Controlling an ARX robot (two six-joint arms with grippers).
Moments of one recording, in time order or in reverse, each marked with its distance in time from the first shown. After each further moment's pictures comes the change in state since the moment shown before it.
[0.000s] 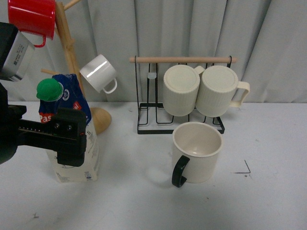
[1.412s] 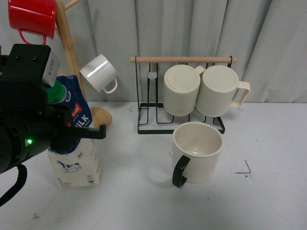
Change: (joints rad) left arm 0.012 0.221 0.142 0.011 -0.015 -0.117; right arm 0.000 0.000 0.000 0.000 0.000 0.000
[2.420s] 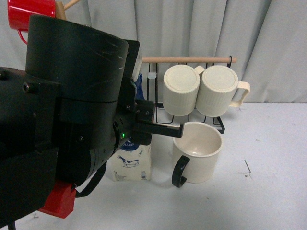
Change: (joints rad) left arm -0.219 0.163 0.200 -0.005 -0.092 0.001; right arm 0.000 0.000 0.000 0.000 0.000 0.000
